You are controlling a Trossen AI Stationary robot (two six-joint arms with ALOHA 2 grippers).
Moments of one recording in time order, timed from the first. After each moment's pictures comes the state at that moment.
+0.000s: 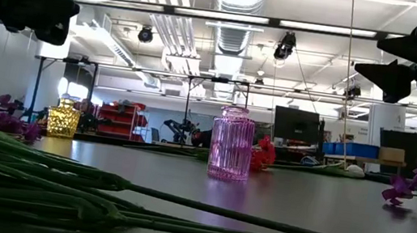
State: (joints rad) left arm -0.12 0.01 0.02 0.03 -0.02 0.07; right arm -0.05 0.01 0.01 0.08 0.03 0.15
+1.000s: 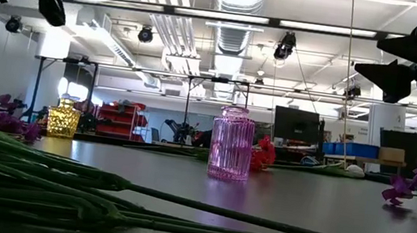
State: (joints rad) left arm -0.12 0.10 0.02 0.55 -0.33 -0.16; right arm -0.05 0.01 0.01 0.08 0.03 0.15
